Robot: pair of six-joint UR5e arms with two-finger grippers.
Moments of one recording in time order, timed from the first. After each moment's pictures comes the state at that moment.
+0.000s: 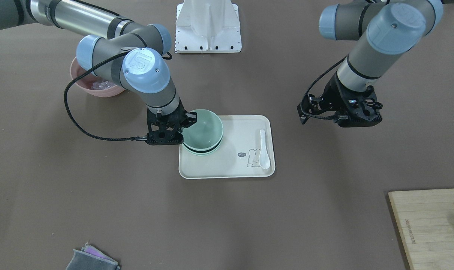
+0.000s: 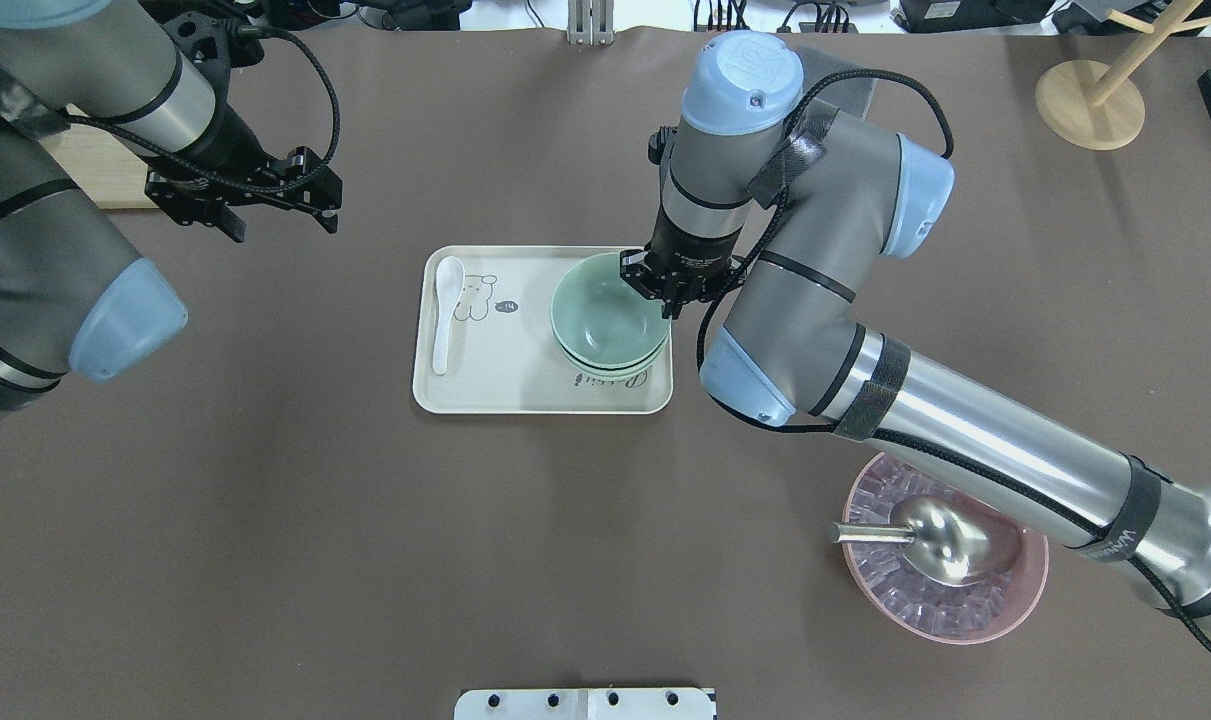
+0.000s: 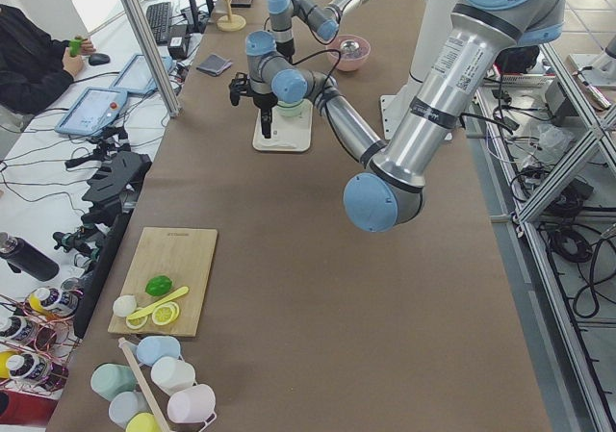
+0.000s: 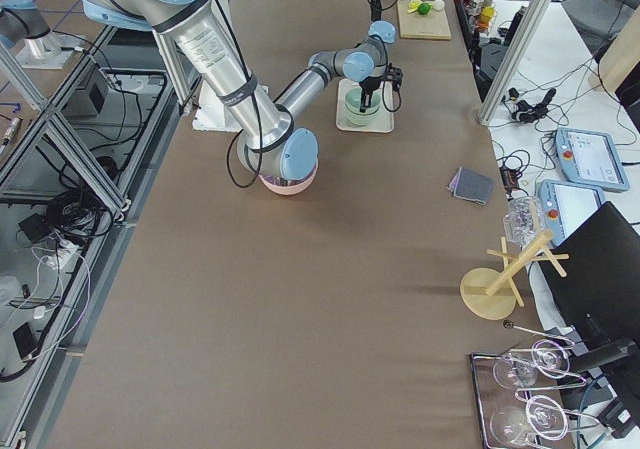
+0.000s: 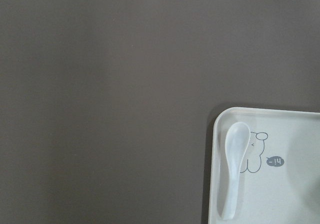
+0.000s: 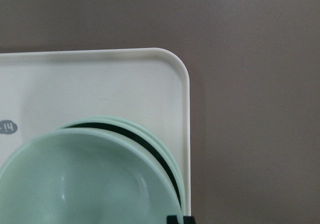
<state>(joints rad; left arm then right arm) -0.93 -2.08 -1.82 -1.50 -2.19 -0.96 0.69 -0.78 1.49 -1.61 2.14 1.08</state>
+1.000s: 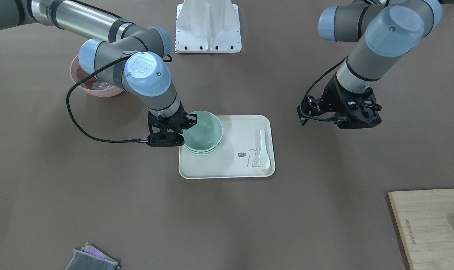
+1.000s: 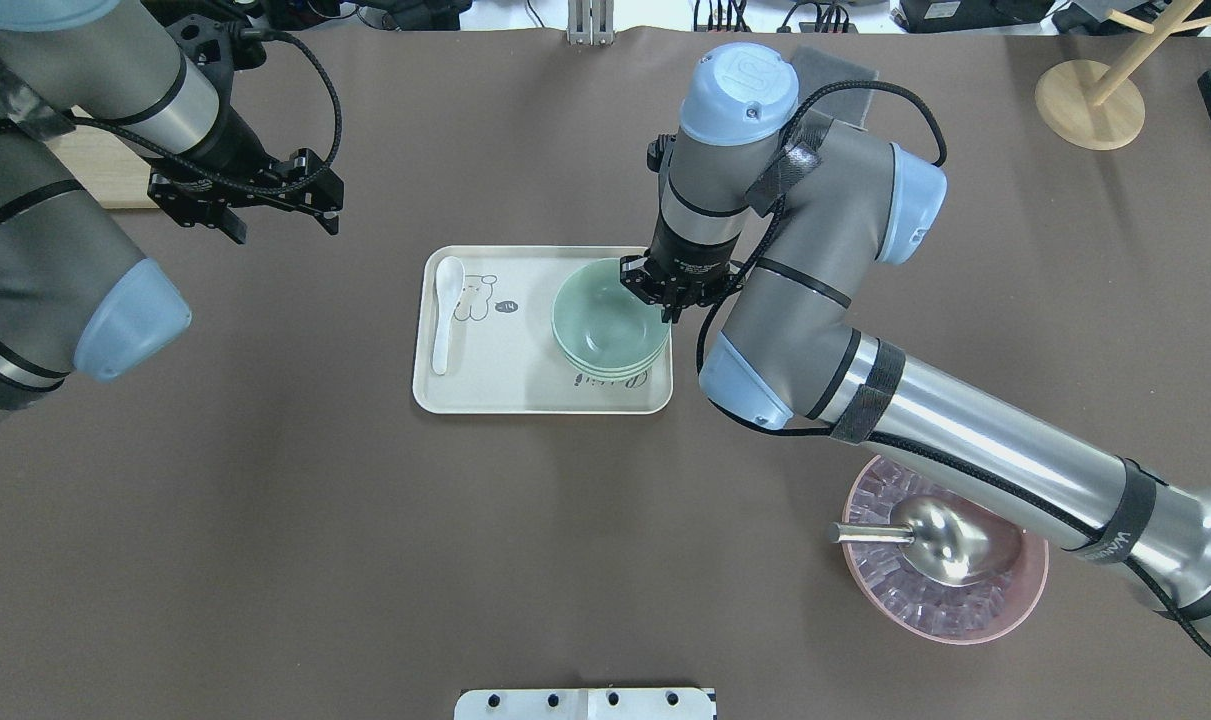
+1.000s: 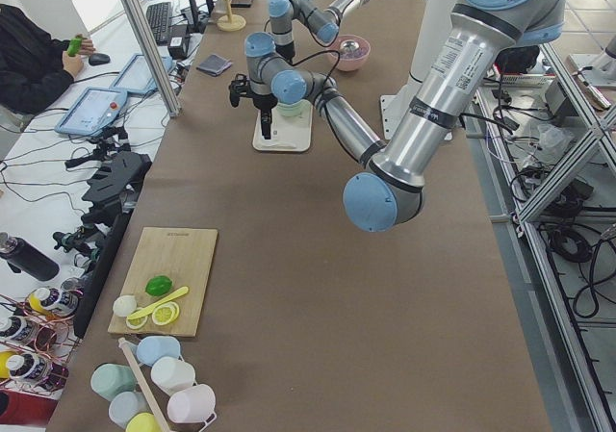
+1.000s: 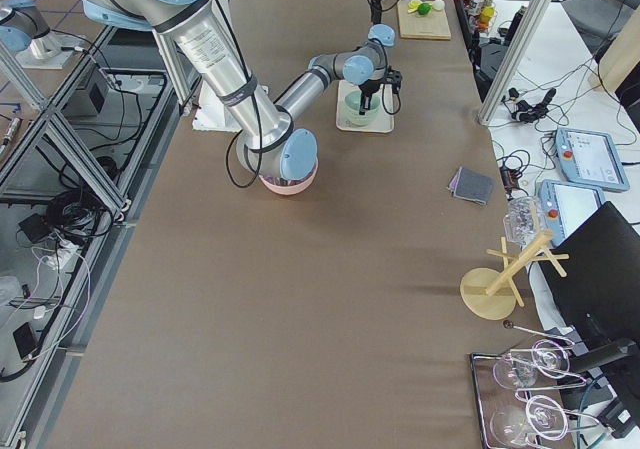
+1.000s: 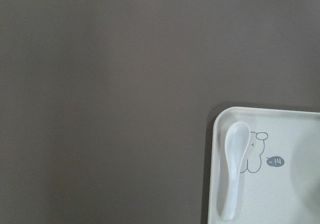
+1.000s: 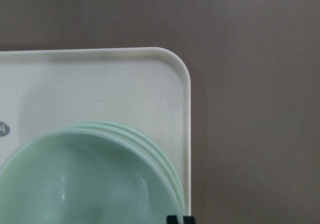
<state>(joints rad) -0.93 -2.08 -1.81 -1.50 -2.19 -0.96 0.69 -0.78 1.46 -1.57 2.14 1.07</state>
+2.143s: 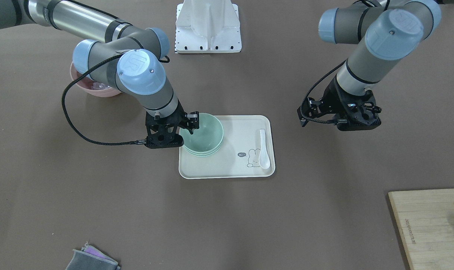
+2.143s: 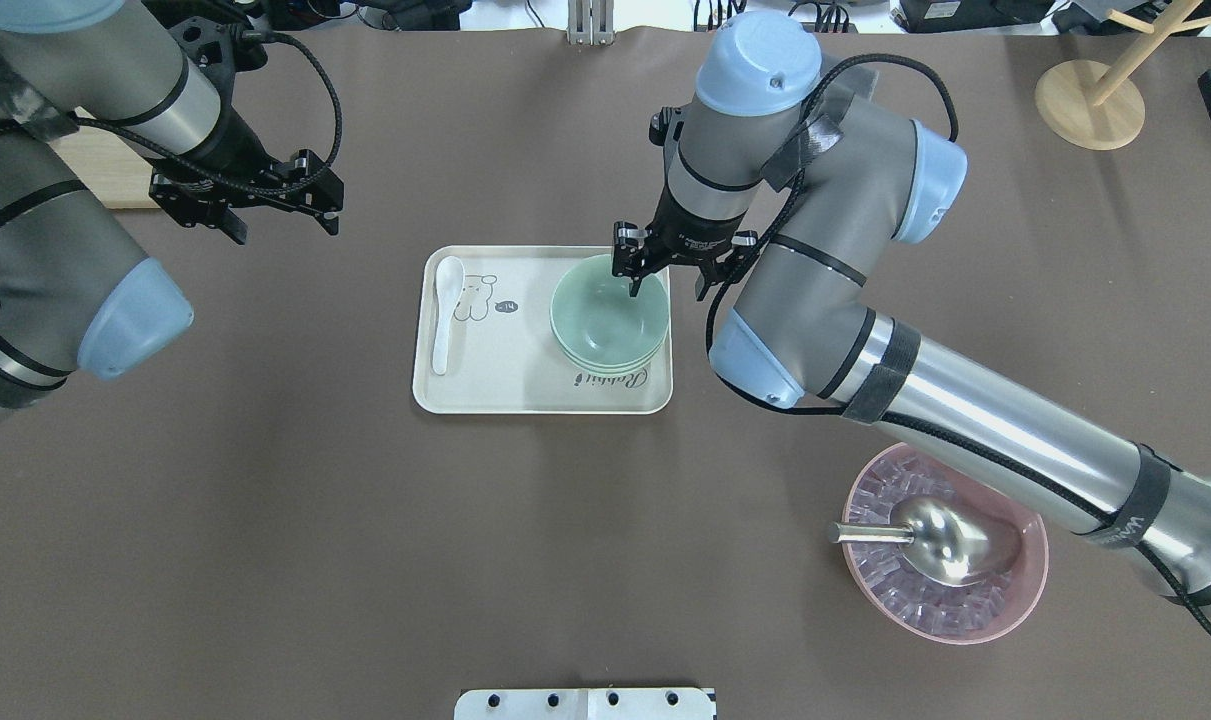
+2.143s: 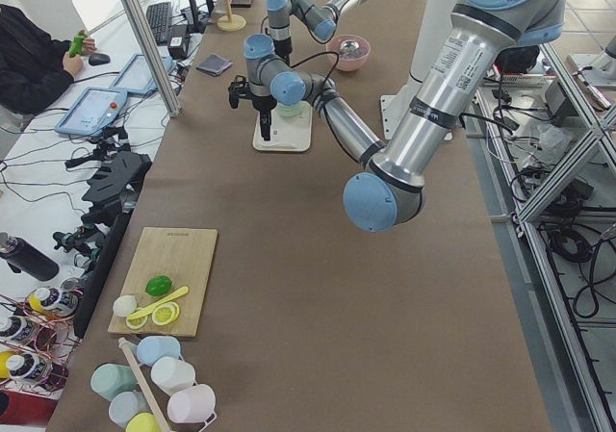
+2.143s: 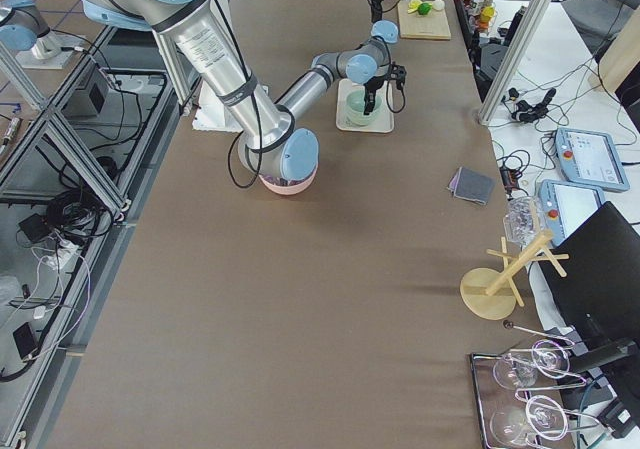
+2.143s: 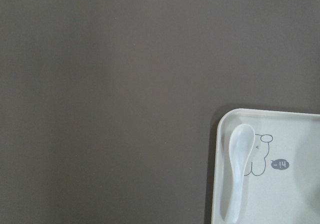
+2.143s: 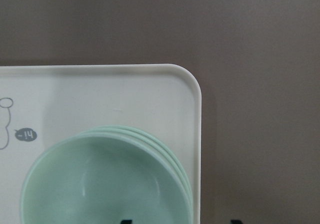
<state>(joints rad) -0.93 -2.08 -1.80 -1.51 -2.19 -0.96 0.73 -0.78 1.50 -1.55 2.18 1.07</state>
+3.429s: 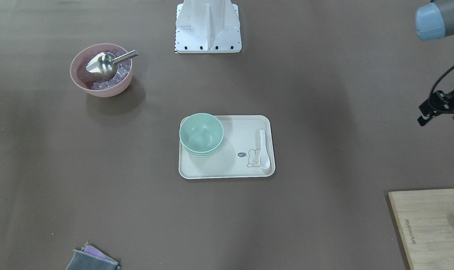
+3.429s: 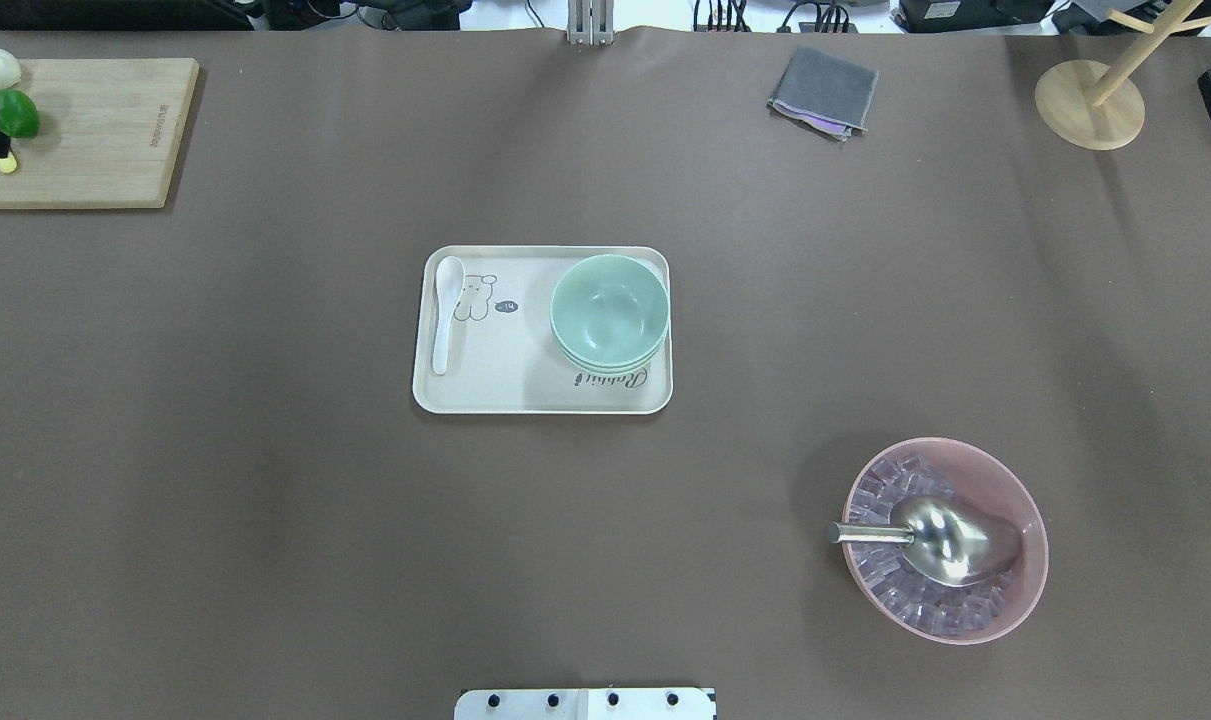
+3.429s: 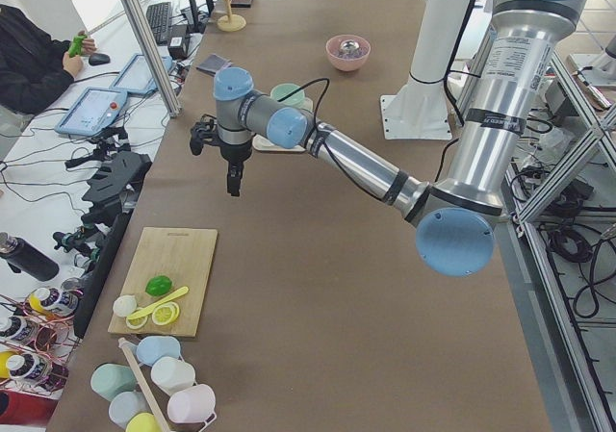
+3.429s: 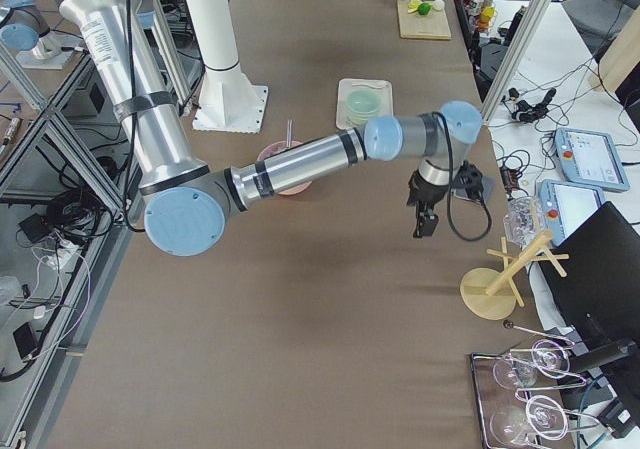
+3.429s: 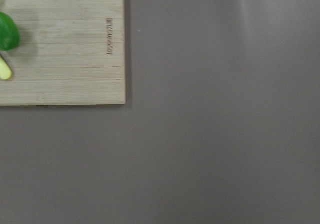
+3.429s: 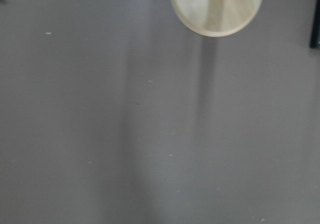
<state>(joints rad) -1.33 -1.81 -1.81 -1.50 -2.29 -0.48 1.47 -1.24 1.53 -1.82 2.30 0.05</state>
